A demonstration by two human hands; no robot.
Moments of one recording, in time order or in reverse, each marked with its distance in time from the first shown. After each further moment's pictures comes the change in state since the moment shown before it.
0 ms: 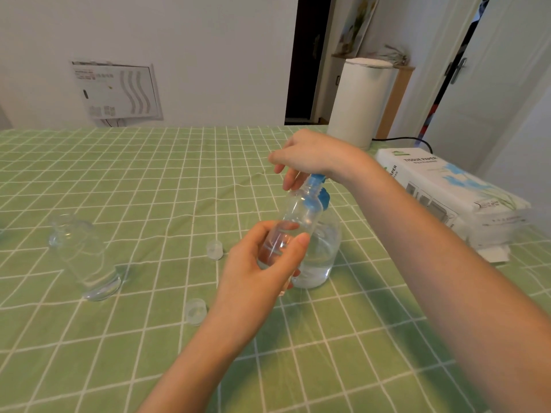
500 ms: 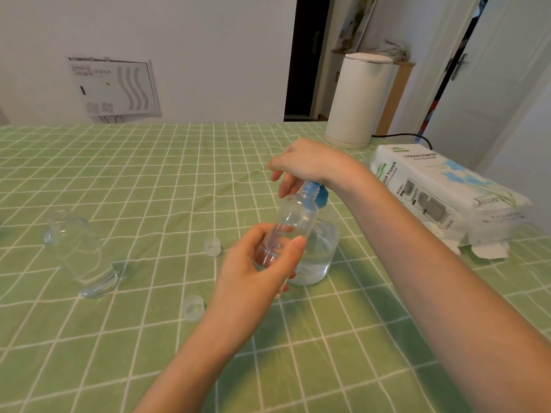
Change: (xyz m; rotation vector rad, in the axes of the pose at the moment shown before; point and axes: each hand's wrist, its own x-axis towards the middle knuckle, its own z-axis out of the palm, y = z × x) left_hand -0.002 -0.005 -0.002 0.020 -0.004 -0.011; right_hand 0.002 0.009 0.013 0.065 -0.024 0.036
